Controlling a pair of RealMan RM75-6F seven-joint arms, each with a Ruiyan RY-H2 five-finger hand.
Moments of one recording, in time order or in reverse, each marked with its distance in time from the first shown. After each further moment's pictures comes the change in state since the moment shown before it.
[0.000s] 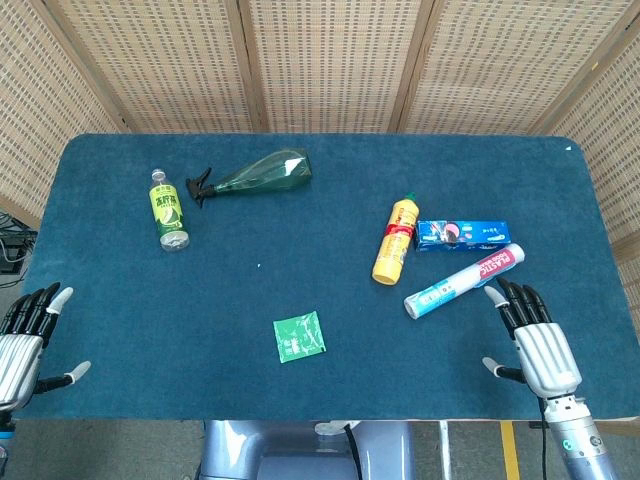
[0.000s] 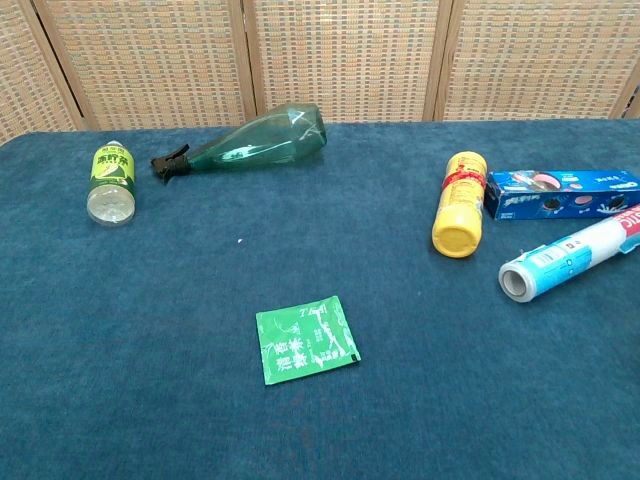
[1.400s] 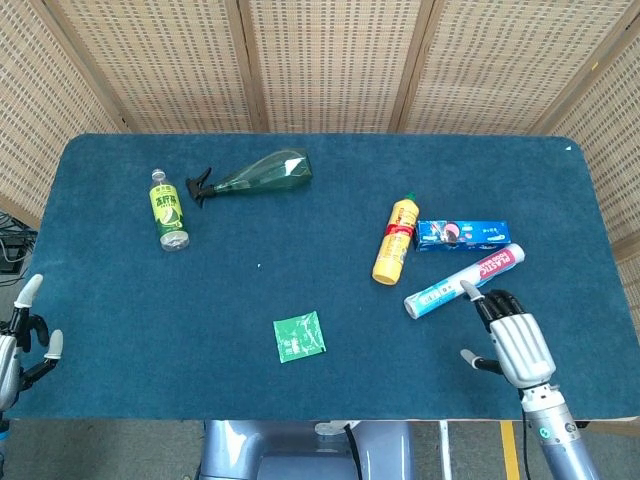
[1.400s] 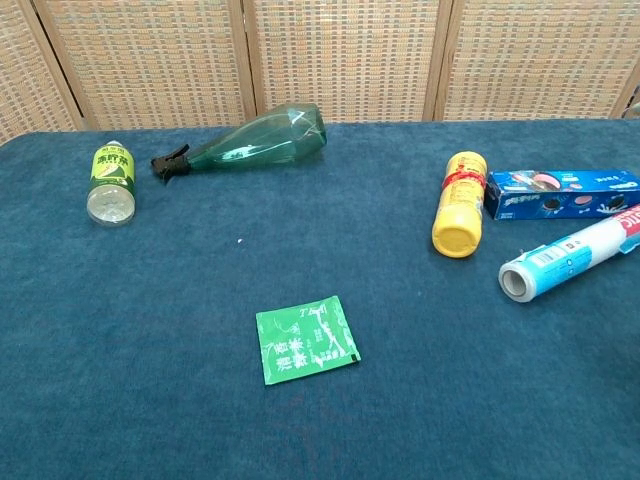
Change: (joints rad) left arm 0.034 -0.094 -0.066 0.067 0.063 0.198 -0.055; right arm 0.062 -0.088 0.026 0.034 -0.027 -0.050 -0.048
